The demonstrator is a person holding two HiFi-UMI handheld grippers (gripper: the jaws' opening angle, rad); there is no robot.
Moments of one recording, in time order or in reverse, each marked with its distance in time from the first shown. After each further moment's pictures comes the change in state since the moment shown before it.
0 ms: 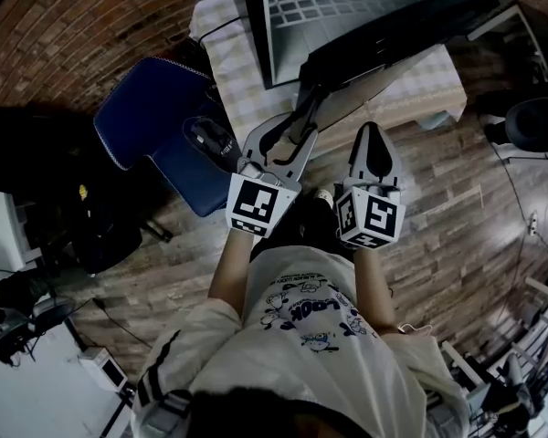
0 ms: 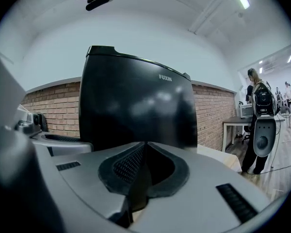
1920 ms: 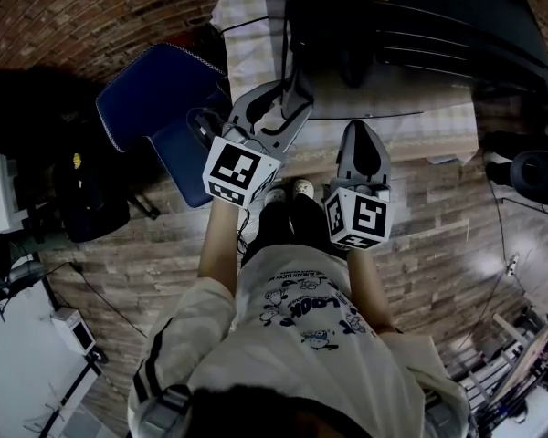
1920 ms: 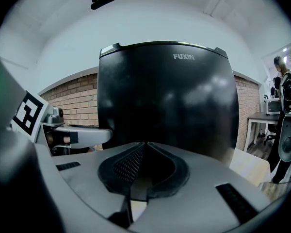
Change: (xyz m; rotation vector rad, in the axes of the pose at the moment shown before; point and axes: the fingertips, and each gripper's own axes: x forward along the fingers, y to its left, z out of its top) left arm 0.054 0.119 0.010 -0.044 0.010 0.085; right arm 0.101 0.052 -0.003 -0.053 0.100 0.221
